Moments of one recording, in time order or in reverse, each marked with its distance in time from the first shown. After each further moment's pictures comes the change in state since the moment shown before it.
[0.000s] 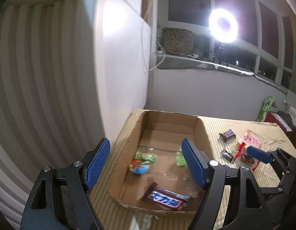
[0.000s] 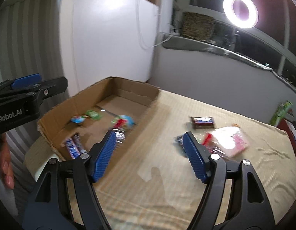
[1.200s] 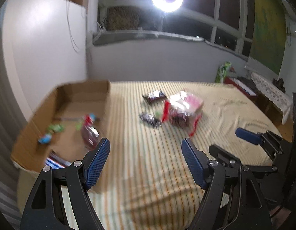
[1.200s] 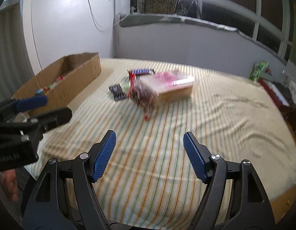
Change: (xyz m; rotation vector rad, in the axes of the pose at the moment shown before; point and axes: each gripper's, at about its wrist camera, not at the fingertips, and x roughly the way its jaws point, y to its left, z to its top) left arm 0.003 -0.134 -0.056 0.145 0.188 -0.306; right arm -0.035 -0.109 -0.088 0.174 0.140 -0.100
